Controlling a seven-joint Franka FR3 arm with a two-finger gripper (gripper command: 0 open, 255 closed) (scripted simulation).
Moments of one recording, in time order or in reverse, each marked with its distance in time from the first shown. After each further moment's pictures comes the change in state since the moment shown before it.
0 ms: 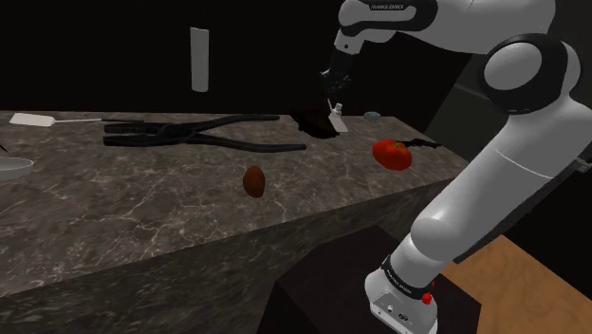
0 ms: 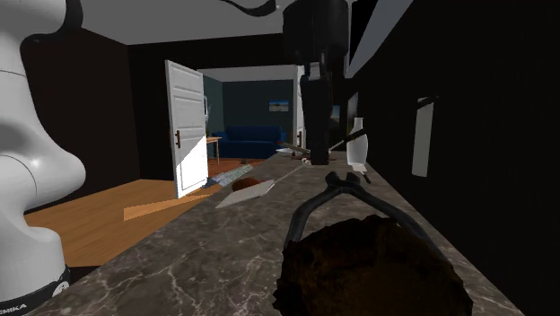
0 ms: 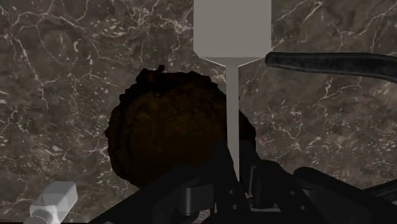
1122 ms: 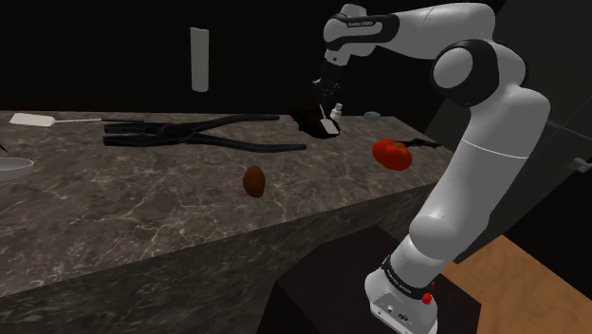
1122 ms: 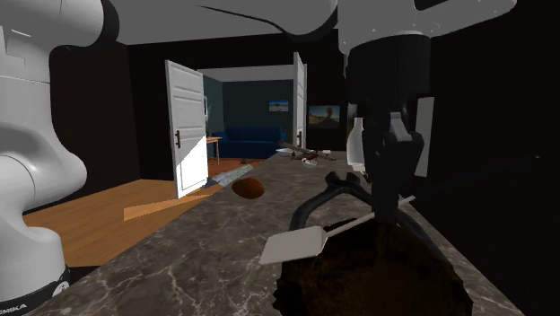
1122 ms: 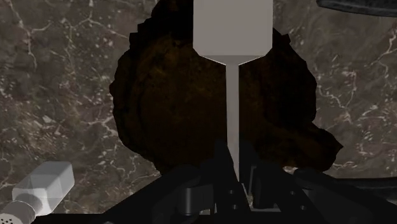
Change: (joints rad) arm -0.039 0.237 -0.033 0.158 0.046 0.075 -0.082
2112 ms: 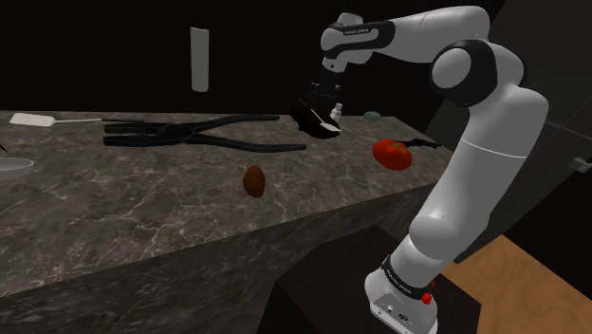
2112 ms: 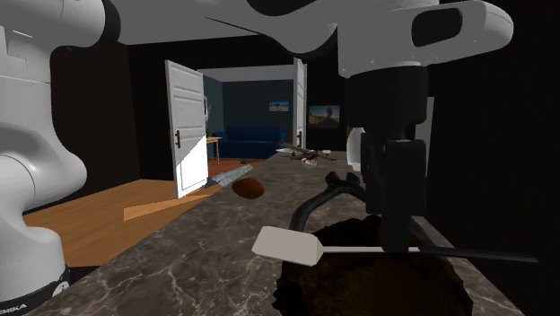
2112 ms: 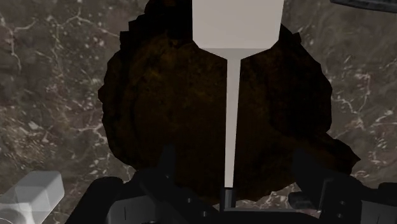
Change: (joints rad) arm 0.001 0.008 0.001 -0.052 0.002 0.060 0.000
